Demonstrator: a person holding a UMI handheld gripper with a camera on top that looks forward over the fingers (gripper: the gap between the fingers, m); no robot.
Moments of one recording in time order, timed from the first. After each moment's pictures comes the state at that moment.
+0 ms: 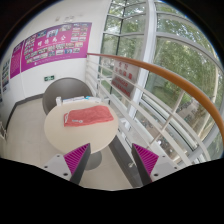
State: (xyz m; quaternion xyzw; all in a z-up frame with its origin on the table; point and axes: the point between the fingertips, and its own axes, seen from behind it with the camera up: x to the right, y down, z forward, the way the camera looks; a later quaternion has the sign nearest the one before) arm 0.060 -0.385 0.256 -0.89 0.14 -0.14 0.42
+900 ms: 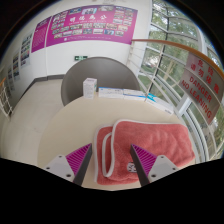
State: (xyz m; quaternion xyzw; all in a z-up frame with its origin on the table) arm -0.097 0.038 0.004 -0.92 -0.03 -0.07 0.39
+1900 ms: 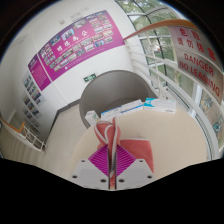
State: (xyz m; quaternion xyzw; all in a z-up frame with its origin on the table) arm -0.059 0.052 0.105 -0.90 0.06 0.18 0.40
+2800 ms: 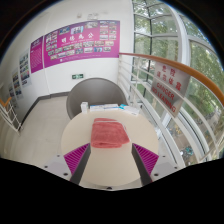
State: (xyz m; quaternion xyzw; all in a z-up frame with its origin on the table) arm -0.012 -0.166 0.211 -0.90 0.01 -0.02 0.44
